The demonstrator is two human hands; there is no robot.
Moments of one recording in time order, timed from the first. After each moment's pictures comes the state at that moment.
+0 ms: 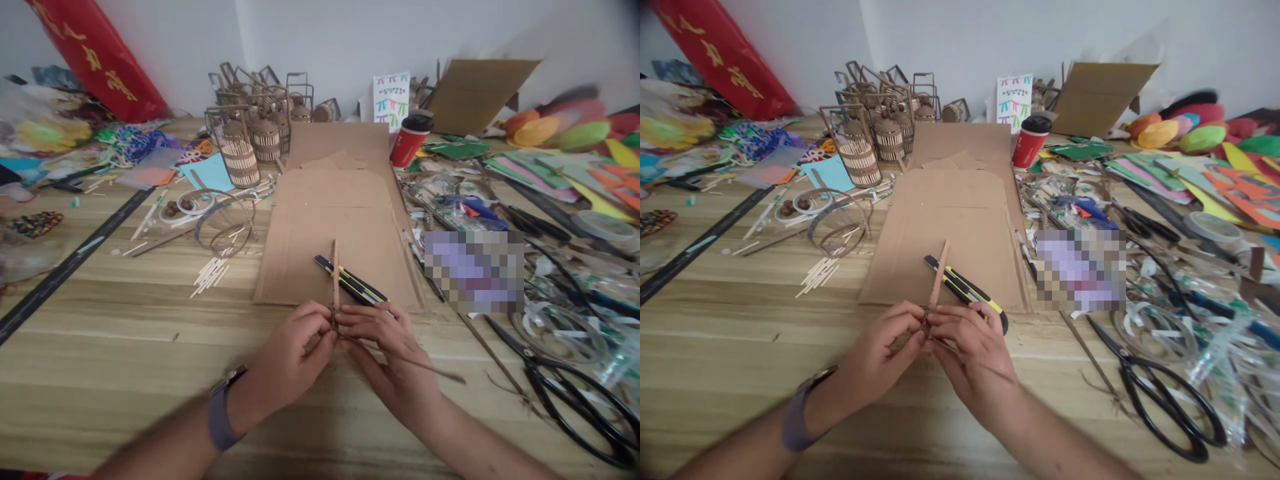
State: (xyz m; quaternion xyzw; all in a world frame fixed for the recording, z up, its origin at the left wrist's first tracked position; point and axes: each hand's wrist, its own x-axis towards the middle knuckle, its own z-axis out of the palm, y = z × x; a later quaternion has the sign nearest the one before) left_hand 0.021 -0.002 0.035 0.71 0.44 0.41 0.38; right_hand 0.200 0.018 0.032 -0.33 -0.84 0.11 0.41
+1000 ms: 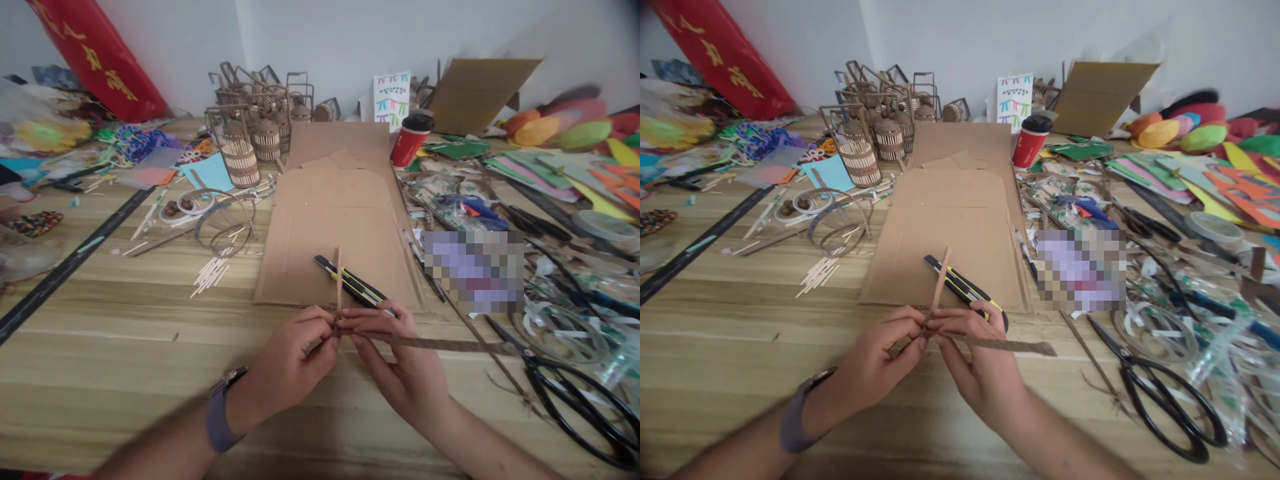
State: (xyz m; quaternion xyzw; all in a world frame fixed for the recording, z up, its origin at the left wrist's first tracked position) left_hand 0.021 -0.001 0.039 0.71 0.42 0.41 0.40; right_hand 0.204 0.019 0.034 -0.33 -0.84 0.11 0.42
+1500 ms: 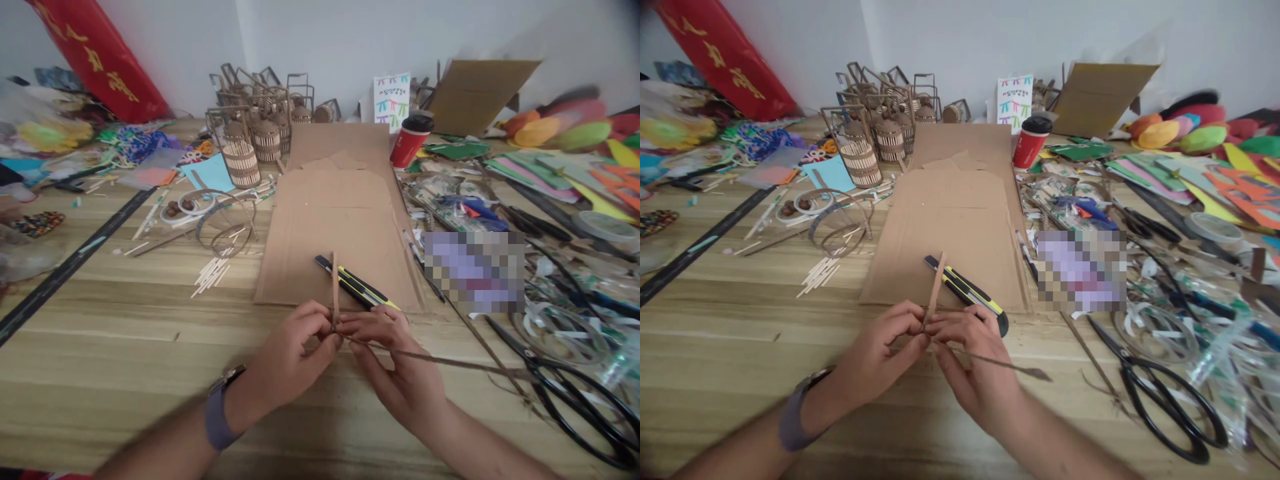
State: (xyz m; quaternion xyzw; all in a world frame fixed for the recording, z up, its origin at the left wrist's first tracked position) left_hand 0.019 0.000 0.036 0.69 0.44 0.40 0.42; right_hand 0.200 0.017 0.035 -0.32 -0.83 0.14 0.44
